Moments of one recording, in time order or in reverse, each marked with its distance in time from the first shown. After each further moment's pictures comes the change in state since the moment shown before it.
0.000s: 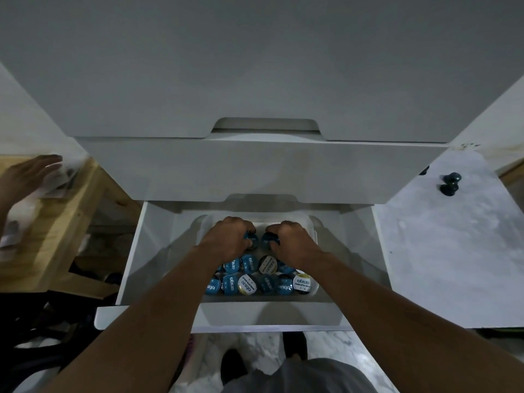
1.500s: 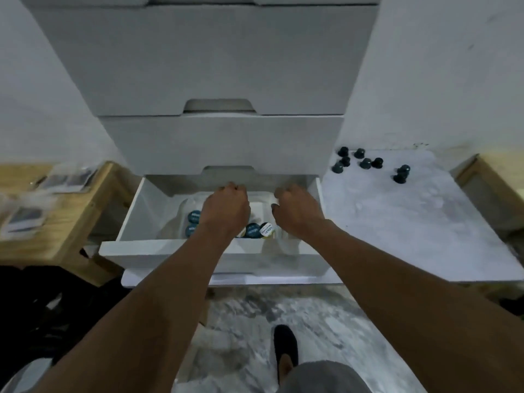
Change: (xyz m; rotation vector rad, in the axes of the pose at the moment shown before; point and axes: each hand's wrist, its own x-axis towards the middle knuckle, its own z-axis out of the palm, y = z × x) left_hand -0.103 0.141 -0.016 0.331 0.422 -0.104; right_hand -0.120 0.015 -0.071 -0.230 0.323 -0.027
